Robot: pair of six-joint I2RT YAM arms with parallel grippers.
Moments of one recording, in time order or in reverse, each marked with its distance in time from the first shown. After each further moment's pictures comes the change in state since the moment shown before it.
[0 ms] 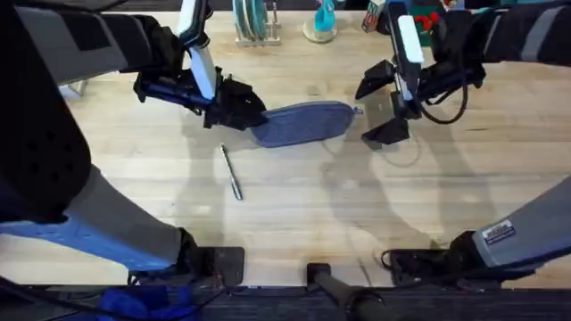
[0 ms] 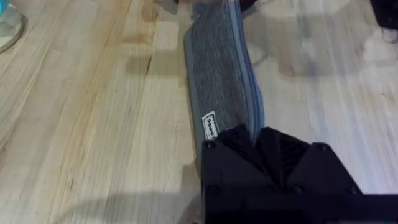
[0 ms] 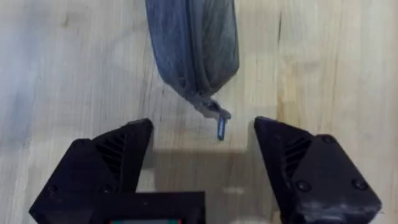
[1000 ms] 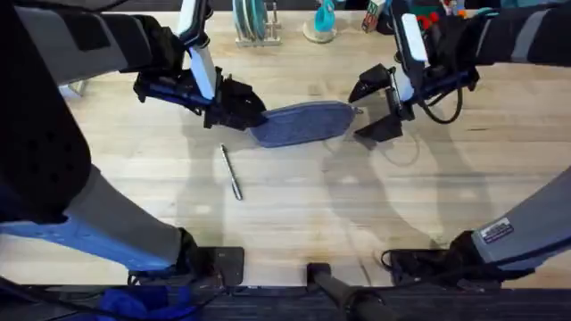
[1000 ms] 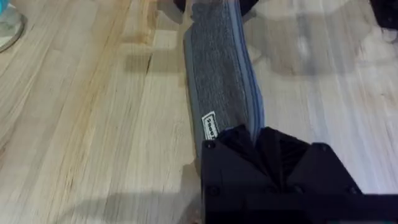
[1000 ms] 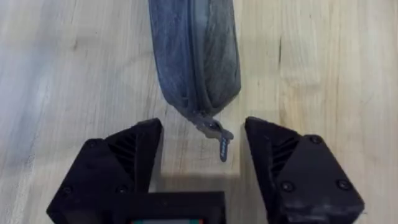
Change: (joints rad) left arm 0.000 0.000 0.000 -0.001 0.000 0.000; right arm 0.008 0.034 0.002 0.007 -0.101 -0.010
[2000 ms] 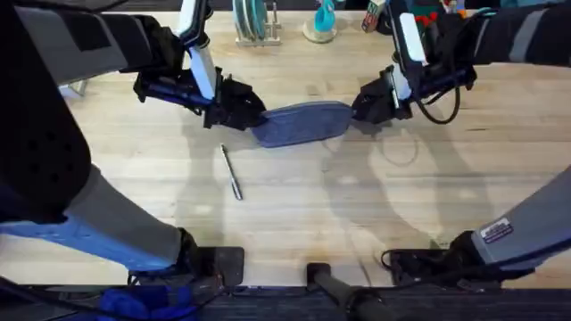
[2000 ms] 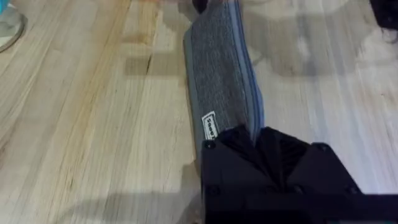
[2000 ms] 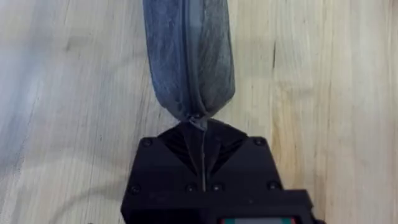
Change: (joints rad) left arm 0.000 0.000 0.000 0.000 0.000 0.000; right arm 0.012 0.000 0.003 0.028 0.000 0.000
